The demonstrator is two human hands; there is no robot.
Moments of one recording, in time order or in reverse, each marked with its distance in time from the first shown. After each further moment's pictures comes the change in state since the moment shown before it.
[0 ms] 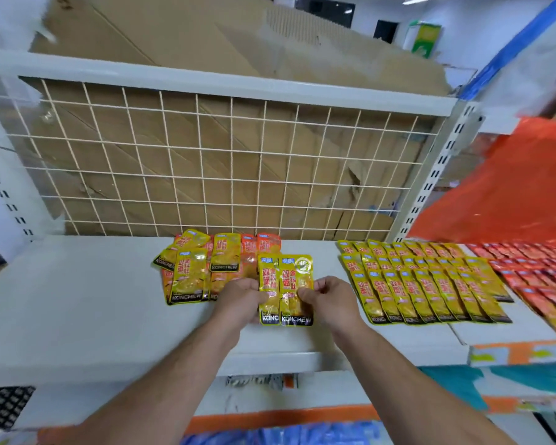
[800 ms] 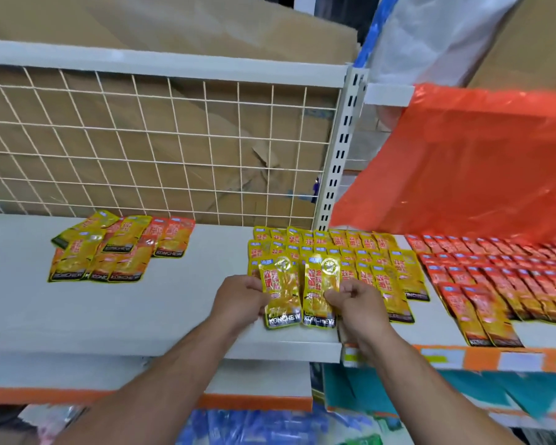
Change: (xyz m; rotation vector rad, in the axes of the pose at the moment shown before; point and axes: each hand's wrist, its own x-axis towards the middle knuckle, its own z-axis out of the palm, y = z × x) left_hand -0.036 0.026 0.256 0.162 0.127 0.018; right_hand 0.081 0.098 -0.267 0.059 -0.080 -0.012
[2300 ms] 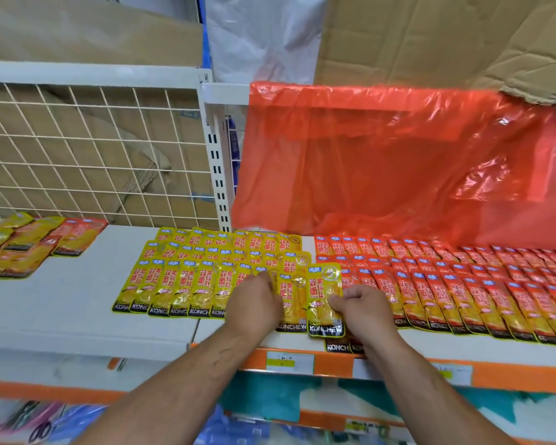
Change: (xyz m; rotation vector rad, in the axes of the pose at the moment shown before) left_hand -0.029 0.074 0.281 0.739 0.222 0.324; right_hand 0.059 0.042 -0.261 -0.067 -0.007 0.083
